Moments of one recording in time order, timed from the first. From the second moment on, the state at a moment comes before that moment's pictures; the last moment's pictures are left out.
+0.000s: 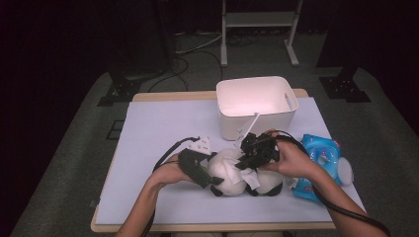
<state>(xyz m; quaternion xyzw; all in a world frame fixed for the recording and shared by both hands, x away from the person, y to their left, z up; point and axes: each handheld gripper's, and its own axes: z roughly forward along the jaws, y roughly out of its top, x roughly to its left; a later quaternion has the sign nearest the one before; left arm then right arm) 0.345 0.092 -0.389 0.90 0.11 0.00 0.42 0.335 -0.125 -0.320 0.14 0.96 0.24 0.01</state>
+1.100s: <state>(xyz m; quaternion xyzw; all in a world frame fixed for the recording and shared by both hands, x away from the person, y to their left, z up) 0.344 0.092 -0.388 0.90 0.11 0.00 0.41 0.316 -0.251 -0.341 0.27 0.93 0.25 0.00</state>
